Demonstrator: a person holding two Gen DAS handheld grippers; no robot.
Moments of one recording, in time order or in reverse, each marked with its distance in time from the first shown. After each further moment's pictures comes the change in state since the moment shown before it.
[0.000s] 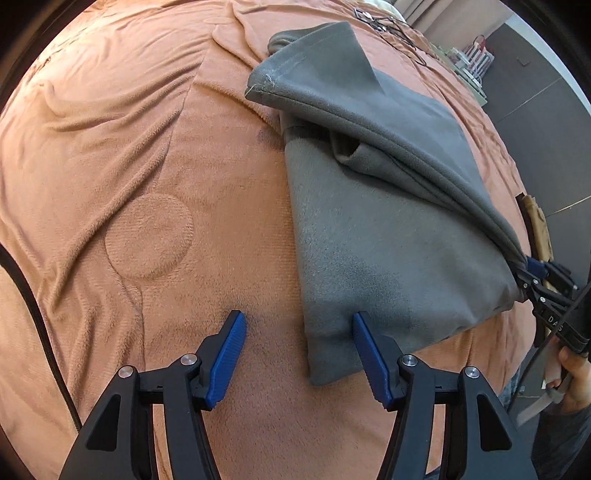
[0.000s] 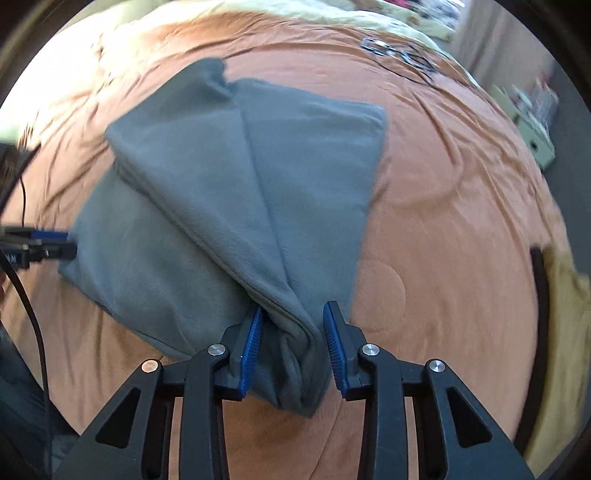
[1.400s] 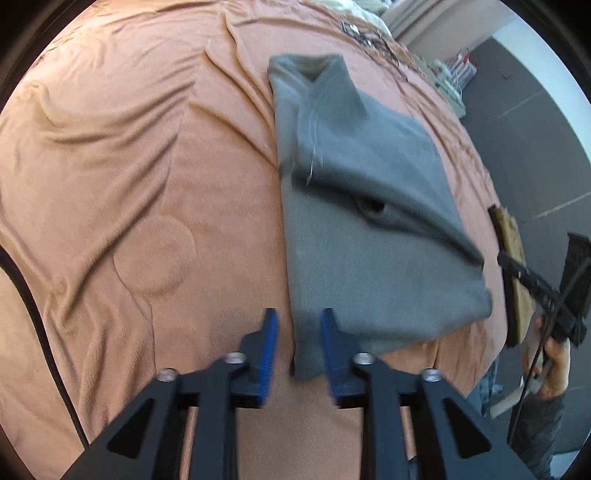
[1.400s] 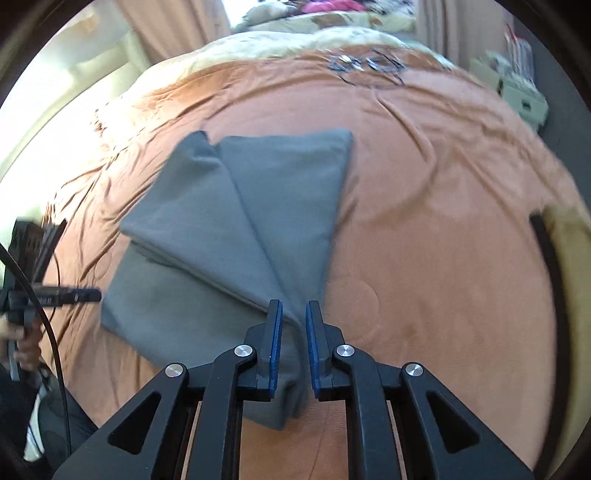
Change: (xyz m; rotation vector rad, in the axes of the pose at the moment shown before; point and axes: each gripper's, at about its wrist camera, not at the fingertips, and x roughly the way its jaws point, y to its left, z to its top) left arm -0.019 -0.003 0.014 -0.021 -0.039 -0.126; right arm -0.037 -0.065 -0.026 0.261 -0.155 0.195
